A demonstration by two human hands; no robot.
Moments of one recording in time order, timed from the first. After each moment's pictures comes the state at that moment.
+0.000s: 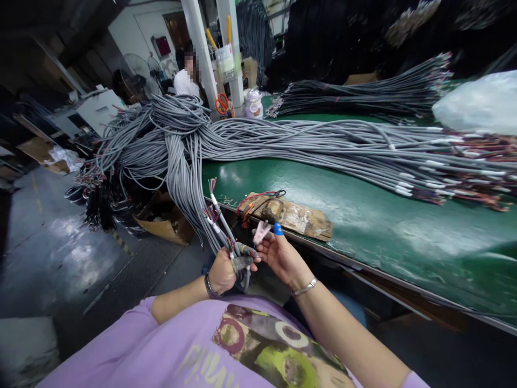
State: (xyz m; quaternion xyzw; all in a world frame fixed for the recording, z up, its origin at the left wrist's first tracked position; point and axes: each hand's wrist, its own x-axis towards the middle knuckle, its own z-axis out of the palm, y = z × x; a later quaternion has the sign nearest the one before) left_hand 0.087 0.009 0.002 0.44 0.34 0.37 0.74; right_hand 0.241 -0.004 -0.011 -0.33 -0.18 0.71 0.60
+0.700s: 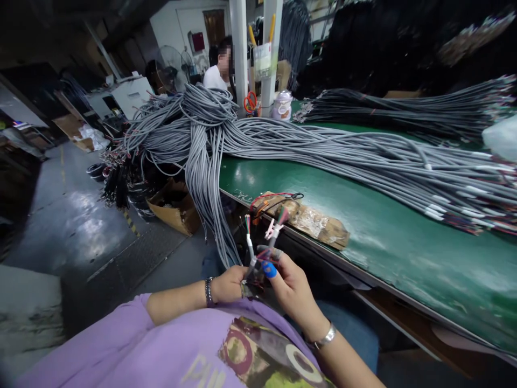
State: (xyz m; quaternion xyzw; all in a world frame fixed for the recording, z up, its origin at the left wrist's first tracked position) left_hand 0.063 -0.025 -0.027 0.59 0.25 0.21 0.73; right_hand 0.231 -0.067 0.012 -0.50 -0.55 0.39 0.54
